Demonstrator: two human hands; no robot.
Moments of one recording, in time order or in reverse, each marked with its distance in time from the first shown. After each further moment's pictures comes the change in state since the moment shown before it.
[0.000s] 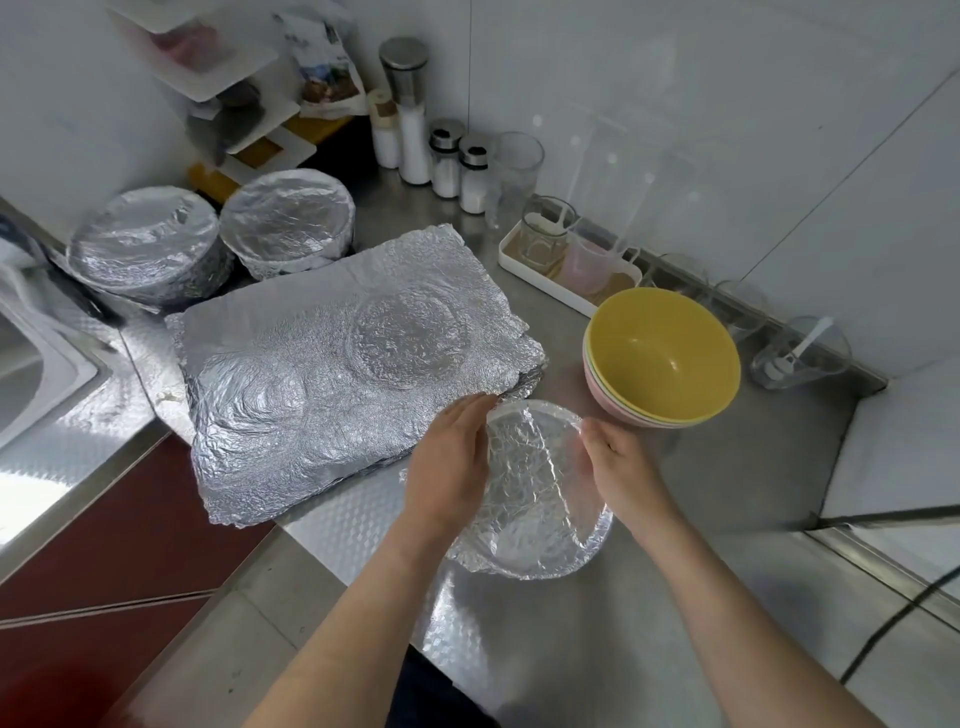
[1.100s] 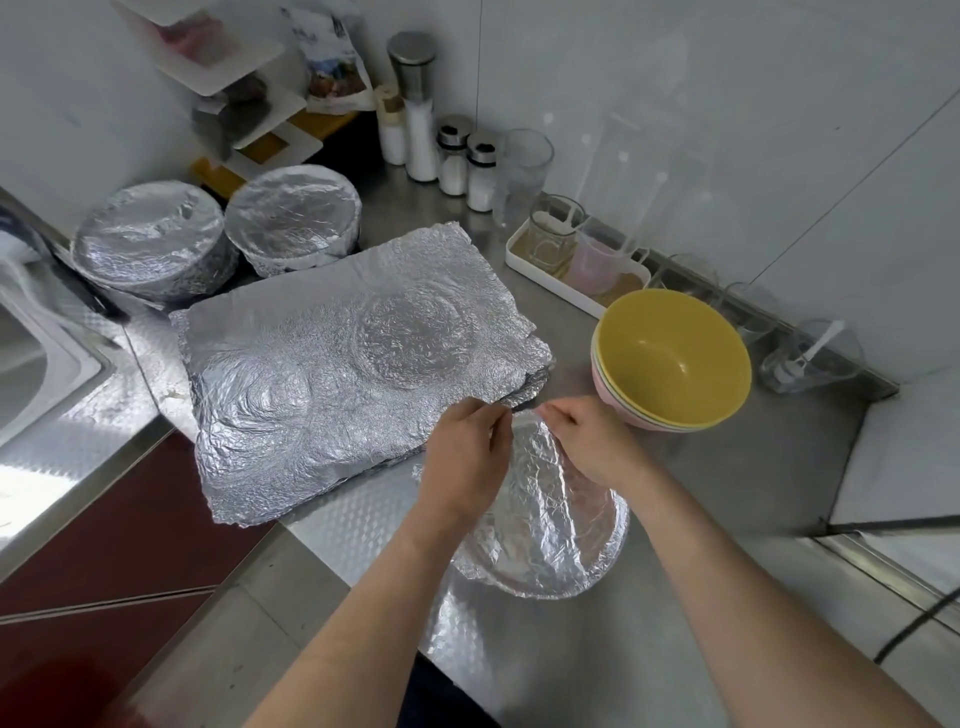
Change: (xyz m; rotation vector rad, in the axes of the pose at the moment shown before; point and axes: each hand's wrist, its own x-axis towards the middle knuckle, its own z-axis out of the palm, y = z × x) left_hand 0.010 0.007 0.002 -0.021 0.057 0.040; right_hand 0.041 -0.021 0.012 -0.349 -0.266 -0.145
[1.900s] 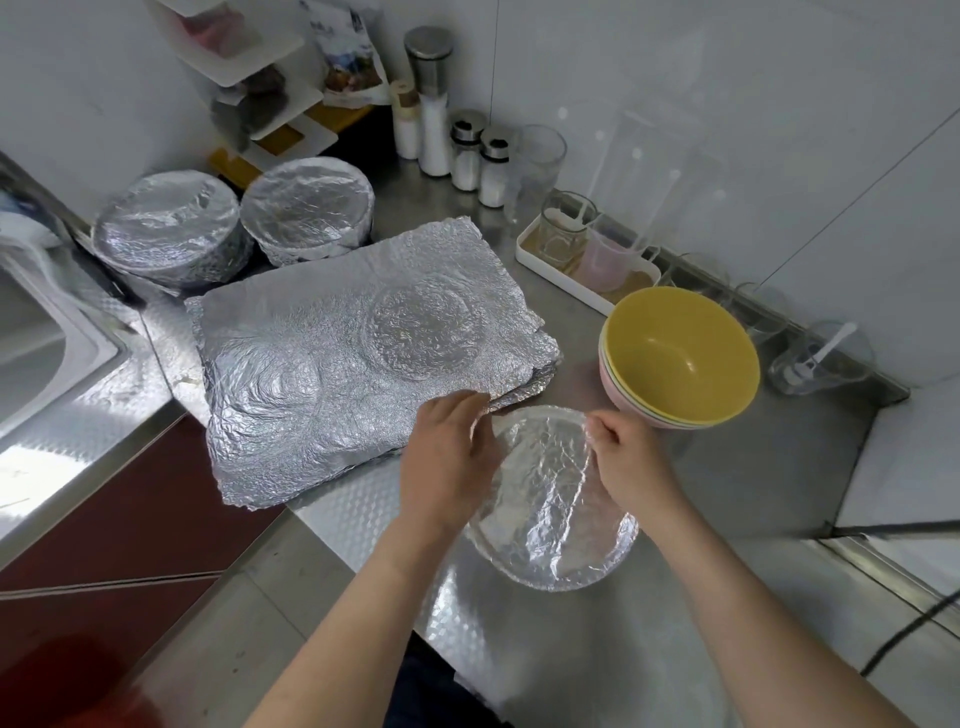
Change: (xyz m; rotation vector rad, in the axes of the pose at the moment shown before) left_hand -0.017 -0.004 -0.021 0.073 0.022 -0.083; right_hand -0.030 0.020 0.003 0.143 0.227 0.061
